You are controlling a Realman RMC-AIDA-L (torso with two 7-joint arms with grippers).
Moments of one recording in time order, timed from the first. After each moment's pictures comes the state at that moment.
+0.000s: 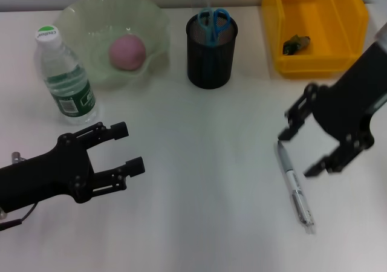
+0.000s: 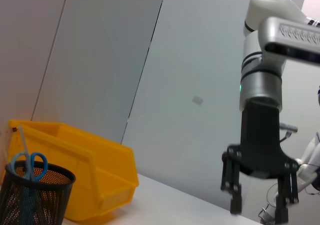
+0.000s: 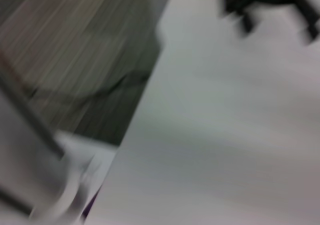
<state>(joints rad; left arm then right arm) -0.33 -2.05 0.68 0.44 1.81 1.80 -1.09 0.92 1.97 -1.09 -0.99 -2.42 -2.01 1.40</state>
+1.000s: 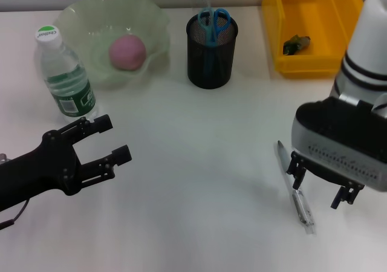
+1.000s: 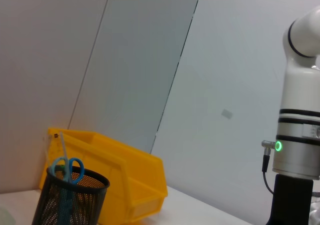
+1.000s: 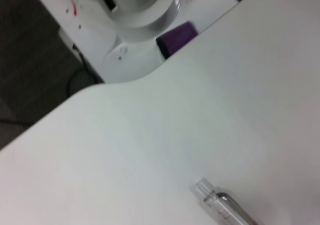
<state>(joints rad) -0.29 -2.06 0.61 0.44 1.81 1.78 -1.10 0.86 2.09 -1.63 -1.13 -2.64 -1.84 1.16</state>
